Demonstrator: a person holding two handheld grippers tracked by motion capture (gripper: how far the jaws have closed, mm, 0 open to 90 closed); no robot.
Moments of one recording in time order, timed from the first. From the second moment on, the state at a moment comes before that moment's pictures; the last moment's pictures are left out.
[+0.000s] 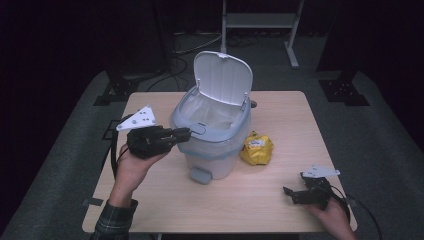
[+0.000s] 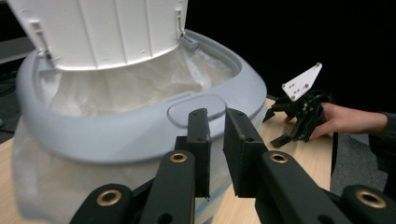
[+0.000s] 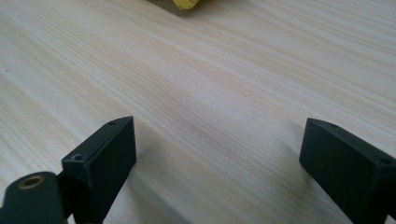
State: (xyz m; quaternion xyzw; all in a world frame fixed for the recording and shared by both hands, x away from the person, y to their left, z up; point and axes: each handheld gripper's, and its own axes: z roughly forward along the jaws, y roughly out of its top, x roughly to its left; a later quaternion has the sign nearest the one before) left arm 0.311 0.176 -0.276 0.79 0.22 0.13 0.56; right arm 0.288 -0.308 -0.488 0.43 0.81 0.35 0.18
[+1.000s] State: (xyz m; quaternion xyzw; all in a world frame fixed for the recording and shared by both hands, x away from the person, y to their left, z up) left arm 0.287 0.218 -0.350 0.80 0.28 0.17 0.50; right arm 0.288 -0.308 -0.488 0.43 0.81 0.35 0.18
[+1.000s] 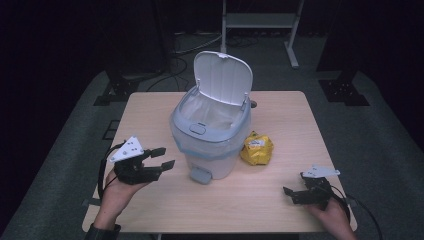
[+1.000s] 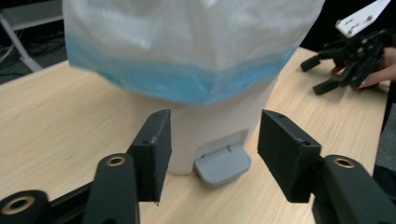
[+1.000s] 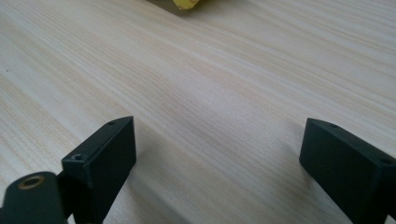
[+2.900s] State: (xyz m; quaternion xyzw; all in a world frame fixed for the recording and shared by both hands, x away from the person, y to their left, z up) left arm 0.302 0.238 -0.478 0.86 0.33 0.16 0.35; right arm 0.288 -0.308 -0.488 0.43 0.81 0.35 0.18
